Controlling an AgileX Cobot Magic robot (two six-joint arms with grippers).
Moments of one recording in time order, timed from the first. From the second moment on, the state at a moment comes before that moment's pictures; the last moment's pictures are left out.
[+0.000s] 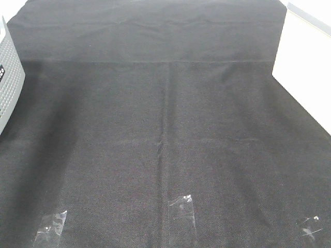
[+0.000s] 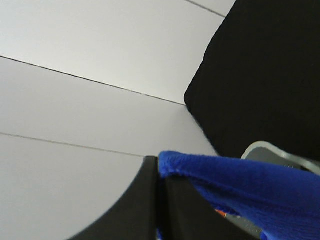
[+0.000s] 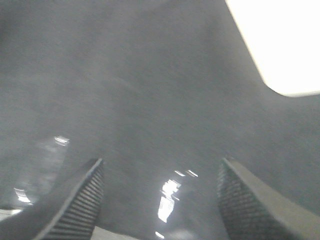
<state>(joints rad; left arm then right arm) -0.12 1.40 -1.59 0.36 0.52 0.83 0.00 0.00 -0.46 0.22 1.06 -0.04</state>
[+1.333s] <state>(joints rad) -0.37 1.41 -1.59 0.28 0.43 0.67 0.00 1.27 -0.55 1.68 1.18 -1.89</state>
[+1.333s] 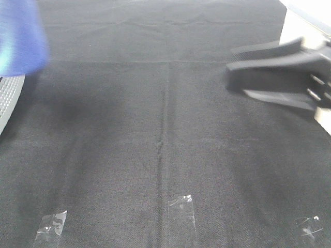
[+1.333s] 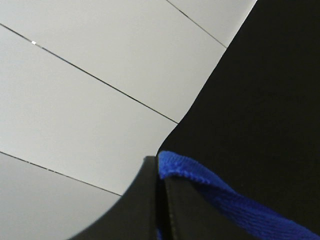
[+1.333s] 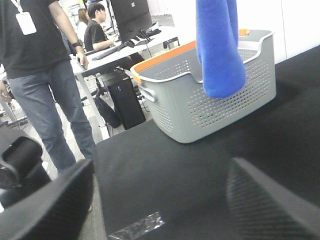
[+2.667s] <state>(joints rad) -0.58 1.43 -1.59 0.13 0.44 0.70 0.43 2.06 -1.32 1.73 1.03 -1.95</state>
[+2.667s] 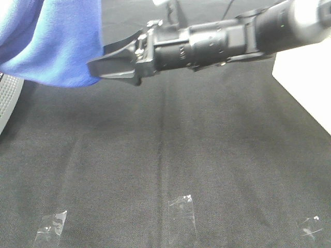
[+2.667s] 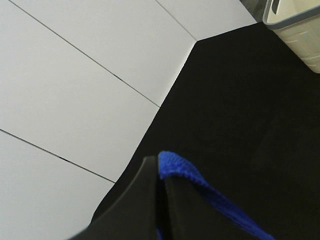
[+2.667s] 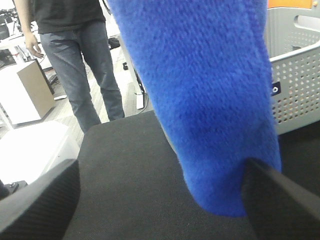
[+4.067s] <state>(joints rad) -0.58 1.43 -1.59 0.12 0.44 0.70 0.47 2.13 -1.43 1.69 1.00 -2.05</state>
